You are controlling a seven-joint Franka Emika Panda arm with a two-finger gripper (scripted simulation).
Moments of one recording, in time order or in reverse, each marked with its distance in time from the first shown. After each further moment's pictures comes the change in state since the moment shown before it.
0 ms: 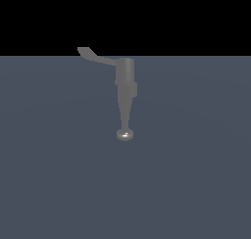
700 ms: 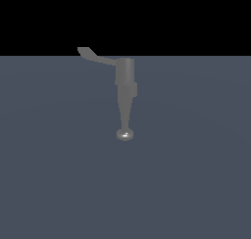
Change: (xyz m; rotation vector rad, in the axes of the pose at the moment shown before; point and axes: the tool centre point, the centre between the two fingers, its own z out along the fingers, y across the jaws) arm 0.051 -0.046 0.029 -0.021 0.009 0.295
